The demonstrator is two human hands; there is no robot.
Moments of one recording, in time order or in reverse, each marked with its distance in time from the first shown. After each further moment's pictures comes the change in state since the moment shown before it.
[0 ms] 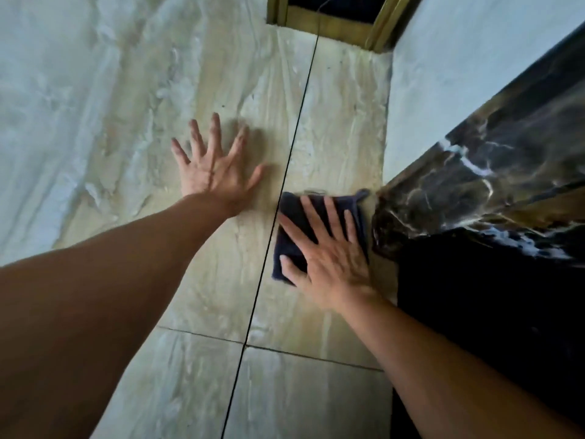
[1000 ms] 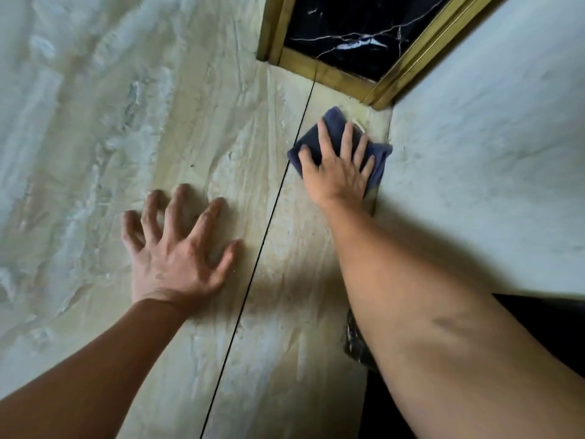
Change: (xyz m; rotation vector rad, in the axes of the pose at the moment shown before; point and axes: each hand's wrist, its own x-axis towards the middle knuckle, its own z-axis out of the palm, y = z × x) left_hand 0.017 0.000 0.004 -0.140 0.029 -0.056; right_hand 0.265 0.105 -0.045 0.156 0.077 0.518
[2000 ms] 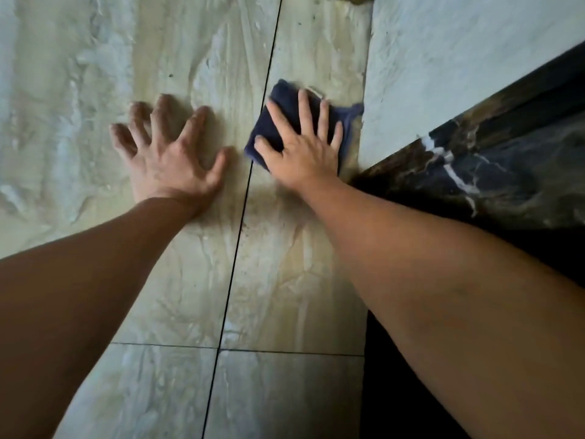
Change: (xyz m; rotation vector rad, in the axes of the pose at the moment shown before) left_hand -0.005 -0.005 0.005 -0.003 0.050 0.018; right_hand -0.139 0.005 0.014 -0.005 -0.076 -0.158
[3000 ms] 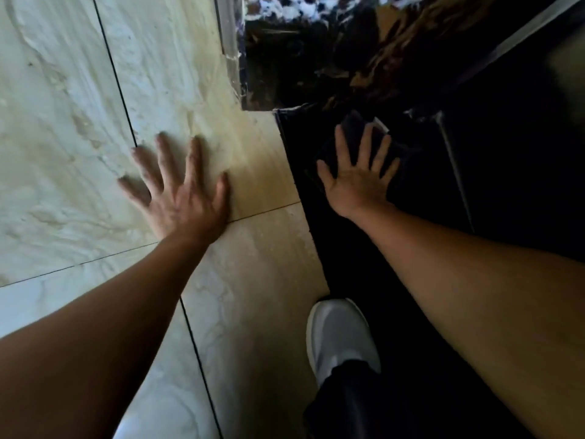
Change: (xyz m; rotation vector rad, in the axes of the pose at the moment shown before) left_hand -0.207 0.082 0.029 0.179 -0.232 0.210; right_hand -0.296 0.163 0.020 0.016 -0.173 0.624
